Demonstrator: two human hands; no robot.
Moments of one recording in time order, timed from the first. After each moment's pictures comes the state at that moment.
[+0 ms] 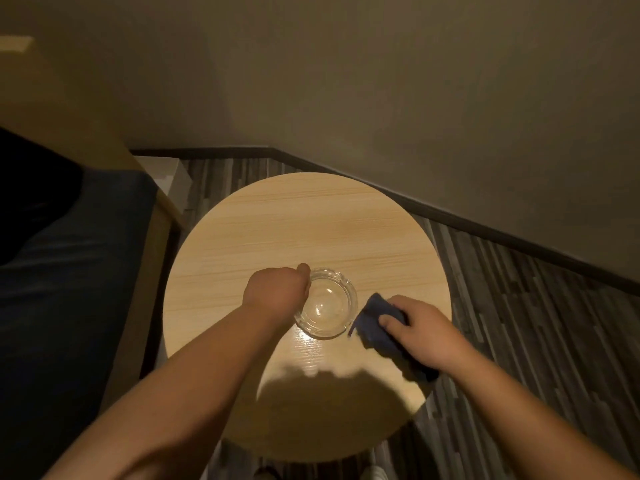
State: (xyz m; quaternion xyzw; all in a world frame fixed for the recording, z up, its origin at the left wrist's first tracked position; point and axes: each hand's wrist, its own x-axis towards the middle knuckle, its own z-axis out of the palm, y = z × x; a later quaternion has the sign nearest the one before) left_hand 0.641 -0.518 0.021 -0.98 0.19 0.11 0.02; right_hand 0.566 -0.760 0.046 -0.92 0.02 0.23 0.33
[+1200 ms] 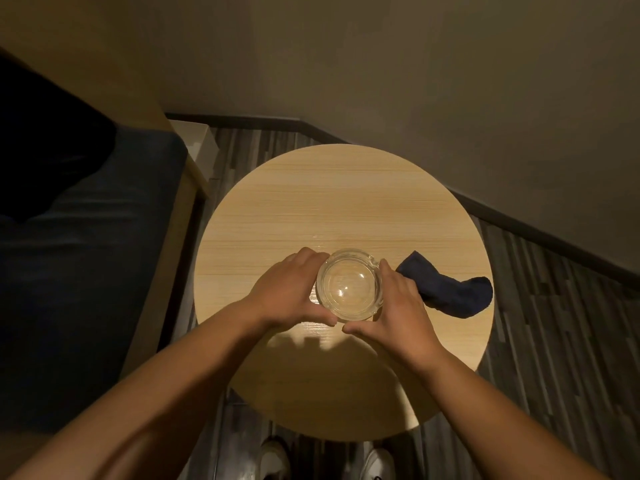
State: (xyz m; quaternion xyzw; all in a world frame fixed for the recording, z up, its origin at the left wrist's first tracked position) left_hand 0.611 -0.464 -0.004 -0.93 0.21 0.17 -0.25; right_hand 0.563 -0.682 0.002 -0.95 -0.03 0.13 0.28
